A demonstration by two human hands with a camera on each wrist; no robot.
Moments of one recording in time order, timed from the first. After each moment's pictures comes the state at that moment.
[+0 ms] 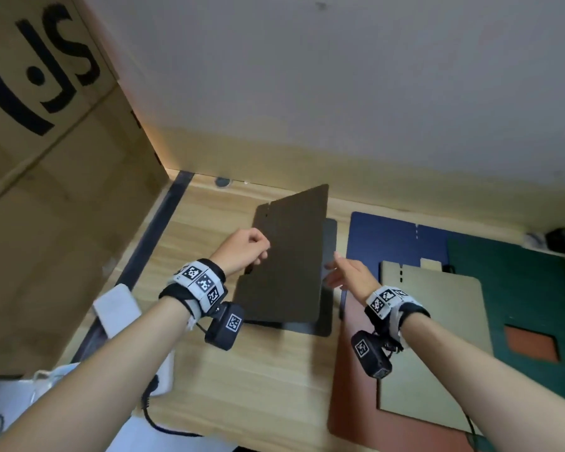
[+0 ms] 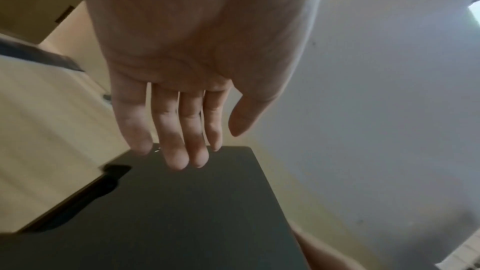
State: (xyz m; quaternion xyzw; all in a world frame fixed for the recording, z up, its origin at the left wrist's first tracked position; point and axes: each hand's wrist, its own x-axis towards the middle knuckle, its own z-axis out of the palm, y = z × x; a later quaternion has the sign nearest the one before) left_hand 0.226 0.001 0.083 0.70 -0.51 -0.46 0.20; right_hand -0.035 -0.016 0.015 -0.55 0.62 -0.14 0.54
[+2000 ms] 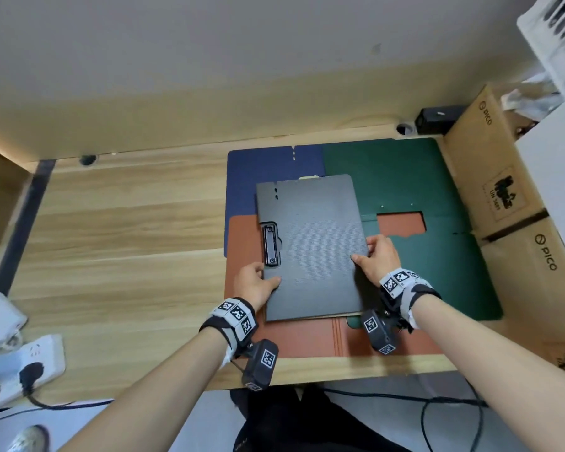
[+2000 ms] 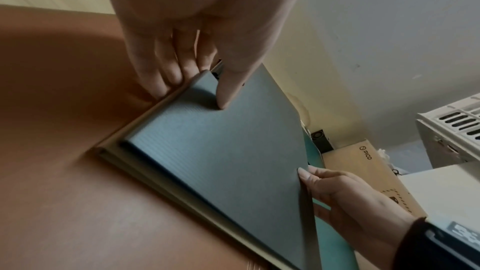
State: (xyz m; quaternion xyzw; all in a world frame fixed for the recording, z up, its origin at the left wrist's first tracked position) left_hand -0.076 0.123 -0.053 0.75 -0.47 -0.45 0.13; right_hand -0.346 0.108 -0.061 -0.46 0.80 -0.18 0.33
